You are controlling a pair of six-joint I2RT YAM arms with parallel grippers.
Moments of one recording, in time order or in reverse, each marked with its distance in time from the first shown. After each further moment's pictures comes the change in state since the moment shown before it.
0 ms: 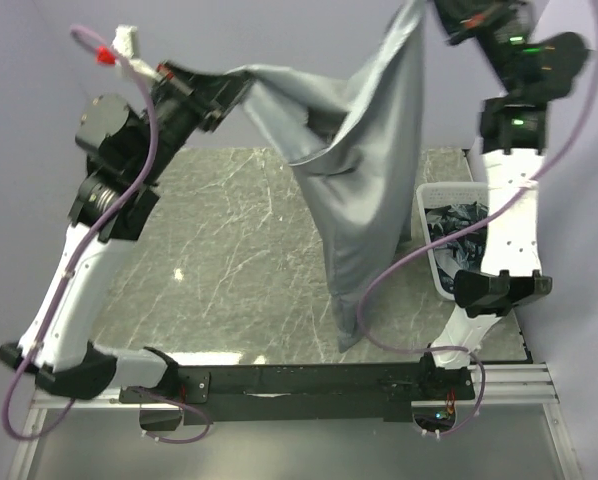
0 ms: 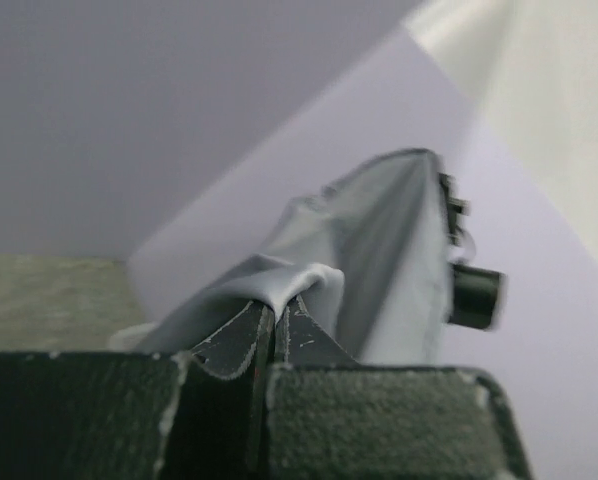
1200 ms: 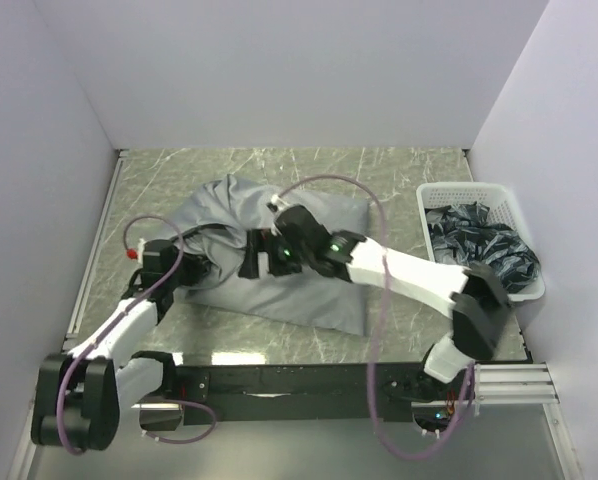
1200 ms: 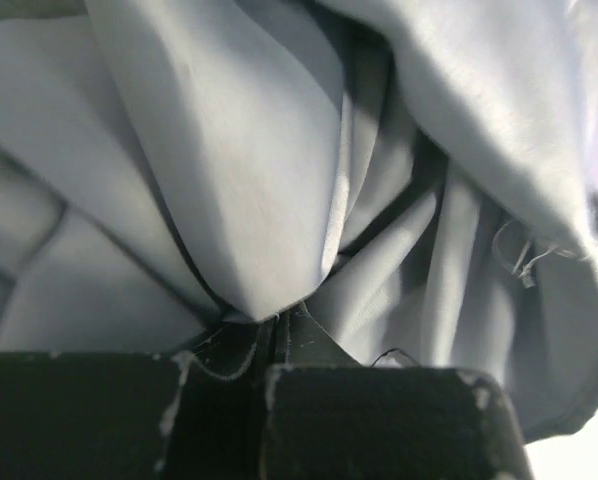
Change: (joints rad) left arm 0.449 -0.326 -1.553 0.240 -0.037 -0.258; right arm 0.988 -0.153 -1.138 -0.523 0.534 -0.919
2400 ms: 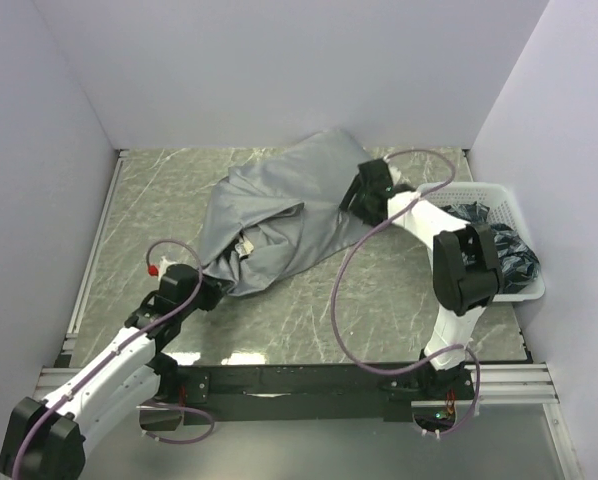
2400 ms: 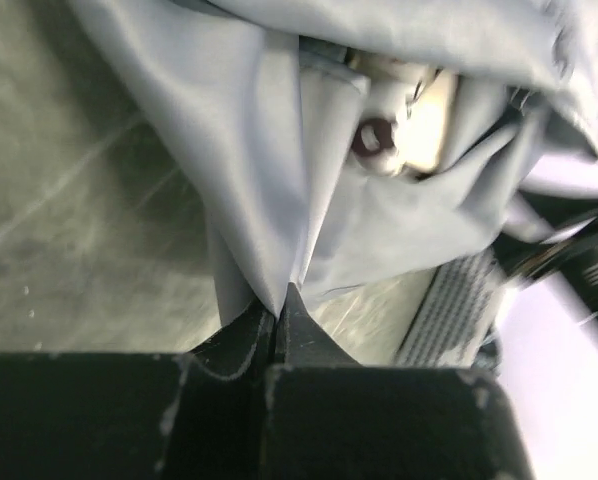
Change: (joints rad) left arm -0.322 -0.294 -0.091 -0.179 -0.121 -0.132; right arm -0.599 0.185 -0.015 -0.072 0.256 0.018
